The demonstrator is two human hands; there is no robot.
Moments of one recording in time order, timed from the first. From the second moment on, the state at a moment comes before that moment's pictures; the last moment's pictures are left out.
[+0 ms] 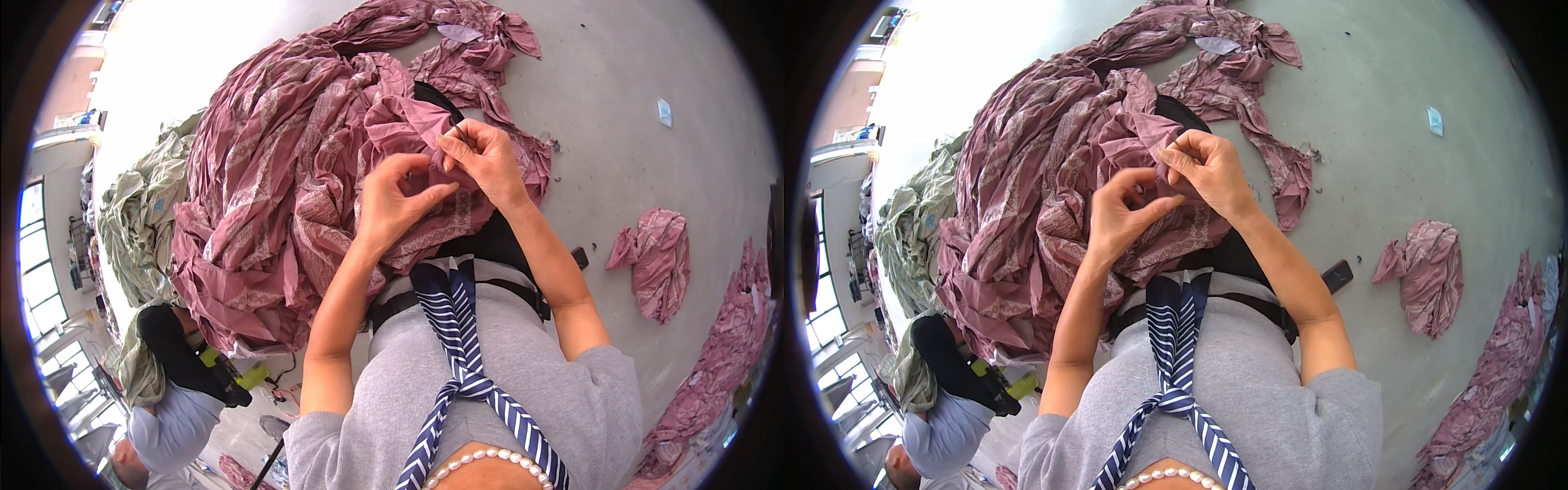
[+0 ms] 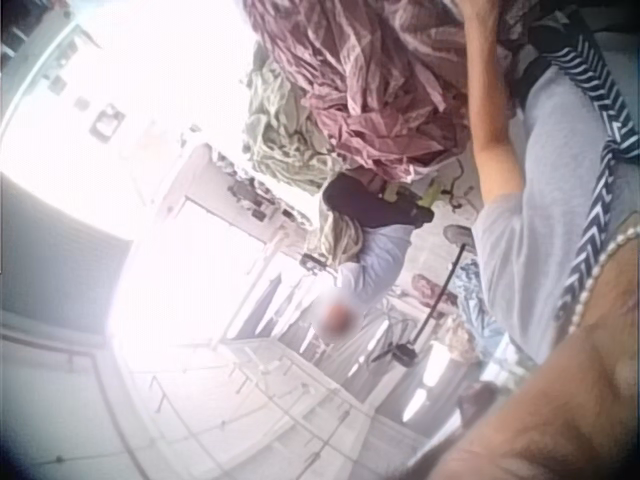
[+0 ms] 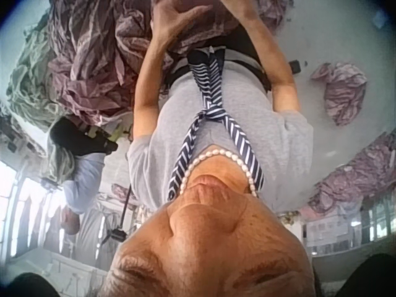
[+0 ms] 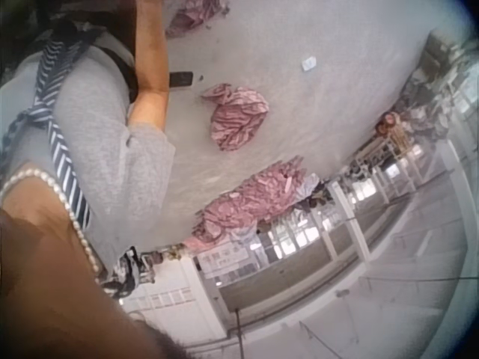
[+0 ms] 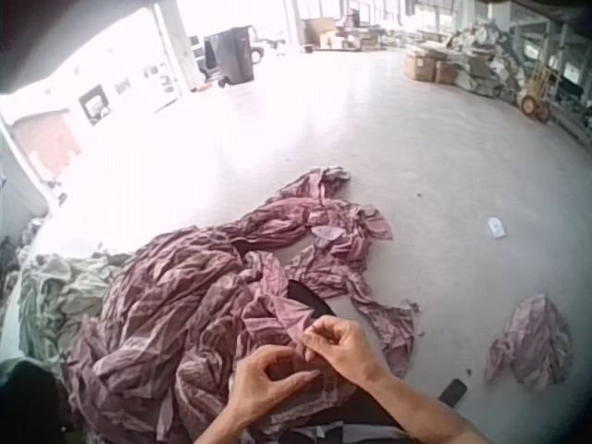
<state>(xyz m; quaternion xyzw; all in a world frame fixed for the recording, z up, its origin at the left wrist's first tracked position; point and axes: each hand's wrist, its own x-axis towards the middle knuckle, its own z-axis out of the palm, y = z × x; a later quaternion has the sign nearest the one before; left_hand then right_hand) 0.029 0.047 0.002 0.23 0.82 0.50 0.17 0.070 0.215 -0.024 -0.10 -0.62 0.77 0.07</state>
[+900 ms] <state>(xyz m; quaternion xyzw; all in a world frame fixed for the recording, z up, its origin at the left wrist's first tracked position) 0.011 0.034 0.022 0.03 0.44 0.80 0.42 0.089 0.217 0.008 -0.04 -0.76 0.63 0.16</state>
